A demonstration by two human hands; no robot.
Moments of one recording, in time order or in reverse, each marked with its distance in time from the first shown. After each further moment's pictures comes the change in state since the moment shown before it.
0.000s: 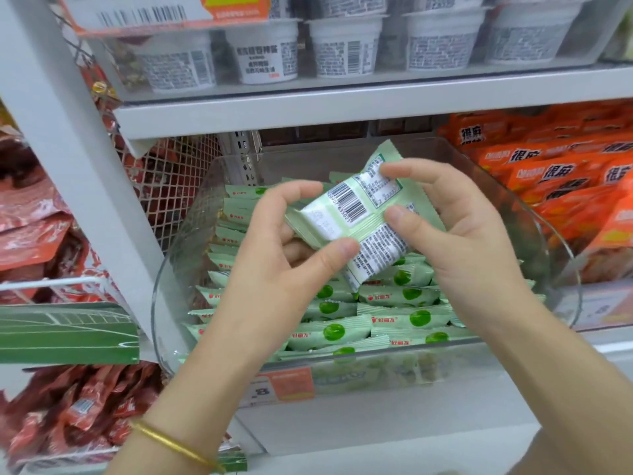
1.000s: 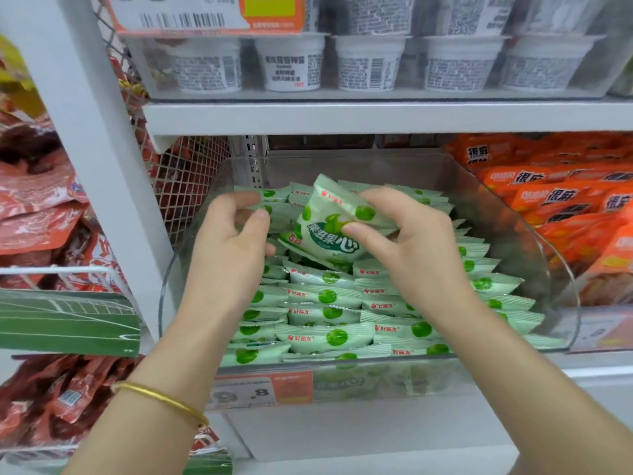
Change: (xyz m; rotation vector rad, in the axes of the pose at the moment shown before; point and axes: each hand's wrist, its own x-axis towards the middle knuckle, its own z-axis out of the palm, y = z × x) left_hand 0.021 -0.016 -0.031 0.226 0.423 -0.159; right_hand 0.018 0.010 0.027 -0.615 0.014 -0.064
